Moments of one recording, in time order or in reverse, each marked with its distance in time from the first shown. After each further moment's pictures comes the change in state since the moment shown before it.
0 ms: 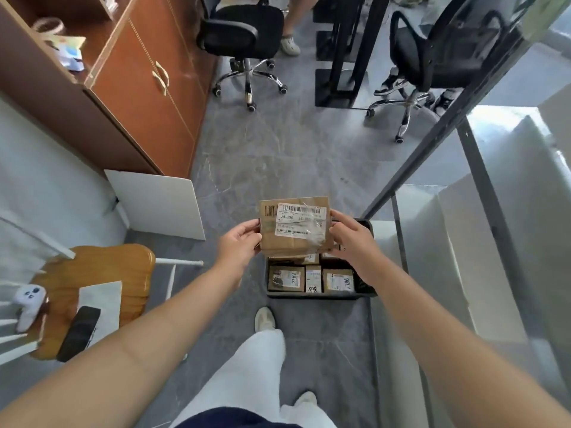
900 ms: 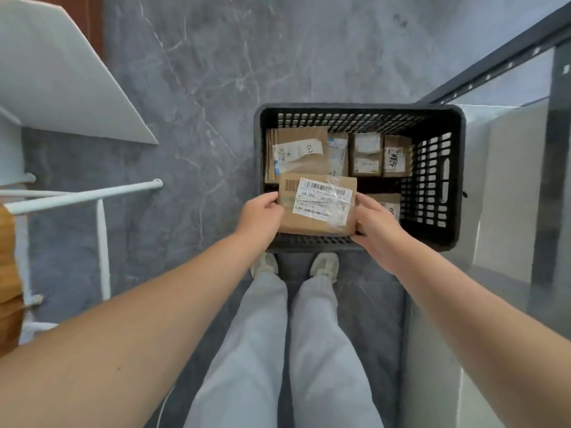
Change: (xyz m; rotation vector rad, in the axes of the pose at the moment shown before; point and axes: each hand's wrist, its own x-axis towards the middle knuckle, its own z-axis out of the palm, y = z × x) left_hand 0.291 -0.281 0.038 0.482 -0.080 -0.391; right_hand 0.310 0.280 0.006 -0.090 0.095 0.534
